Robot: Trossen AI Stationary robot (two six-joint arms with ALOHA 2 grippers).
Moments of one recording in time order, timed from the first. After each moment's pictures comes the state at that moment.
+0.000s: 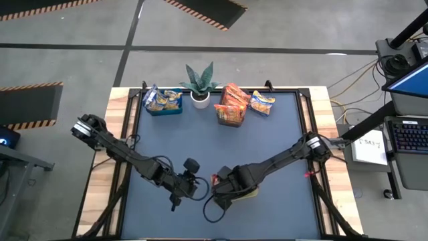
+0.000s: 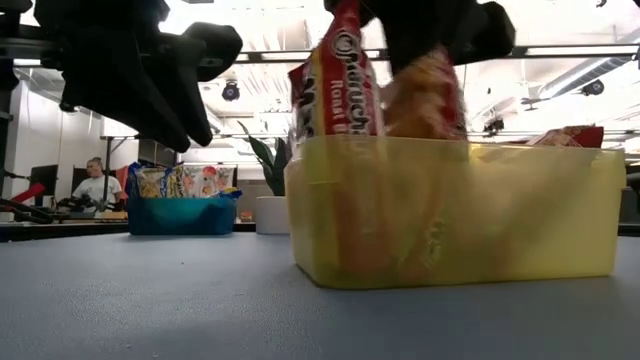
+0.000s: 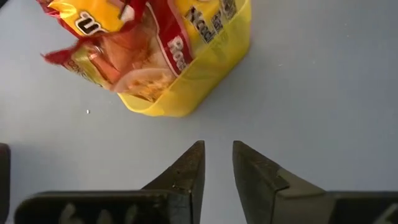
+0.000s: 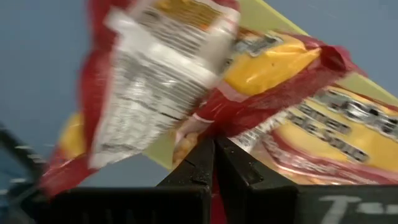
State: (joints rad) left arm -0.52 1.57 0.93 -0.27 -0.30 0.20; right arm 0.41 2.10 1.90 -1.16 0.04 1.16
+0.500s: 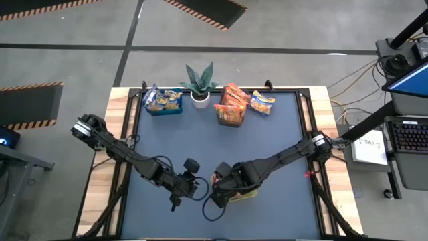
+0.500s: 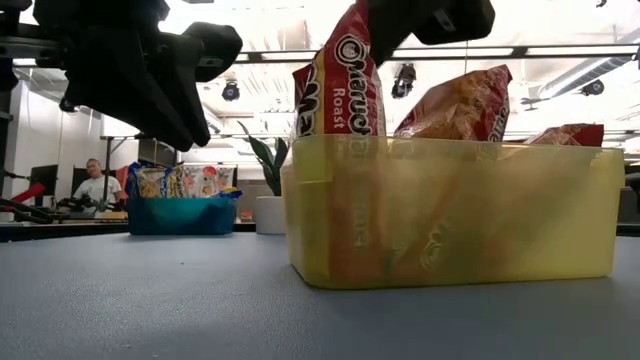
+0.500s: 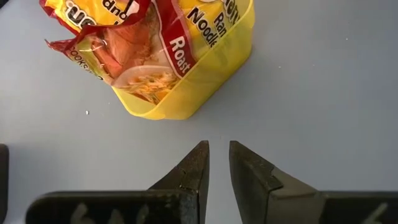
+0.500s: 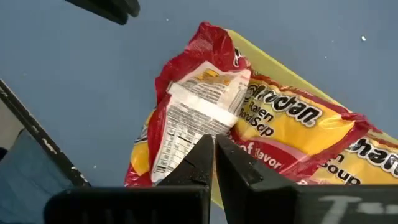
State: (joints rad) left arm -0.52 1.57 0.92 -0.26 -0.30 0.20; right arm 0.41 2.04 1.91 -1.09 0.13 1.17
